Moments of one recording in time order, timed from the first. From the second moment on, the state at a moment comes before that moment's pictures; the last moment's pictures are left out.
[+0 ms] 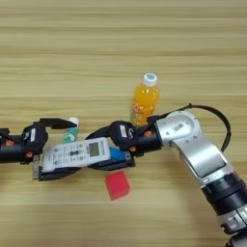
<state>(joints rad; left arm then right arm) -0.14 0.58 -0.27 -0.24 -0.24 0.13 -1.05 -0.35 -0.56 0.37 -0.08 0.25 0.05 1.29</state>
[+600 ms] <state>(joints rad) -0.14 0.58 -0.26 -0.25 -0.24 0.12 -1.05 -0.34 -0.56 0.24 0.07 0.26 0.00 1.27</state>
